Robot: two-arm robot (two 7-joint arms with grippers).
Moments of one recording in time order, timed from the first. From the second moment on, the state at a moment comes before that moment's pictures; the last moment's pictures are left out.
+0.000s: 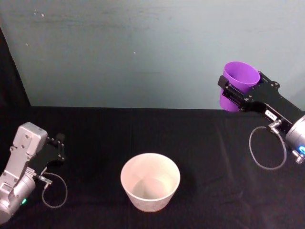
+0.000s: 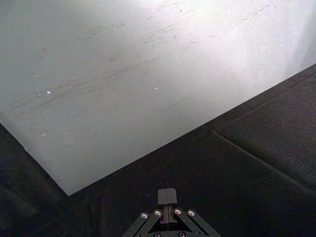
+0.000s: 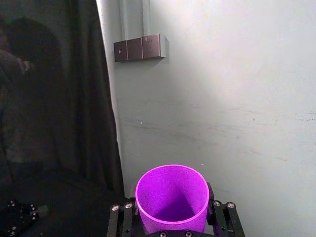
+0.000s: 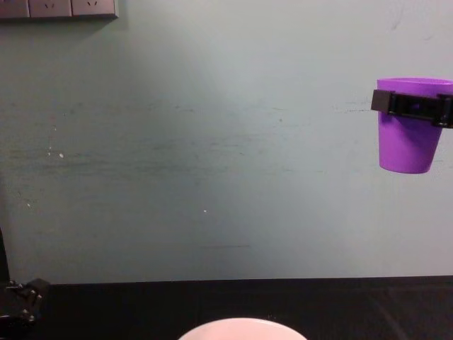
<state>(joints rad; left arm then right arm) -0.20 0.60 0.45 -1.41 -0.25 -0.12 0.03 0.22 0.48 -0.17 -1.74 0.53 0.12 0.37</state>
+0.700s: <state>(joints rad) -0.20 0.60 0.45 -1.41 -0.25 -0.12 0.03 0.22 0.48 -0.17 -1.74 0.53 0.12 0.37</state>
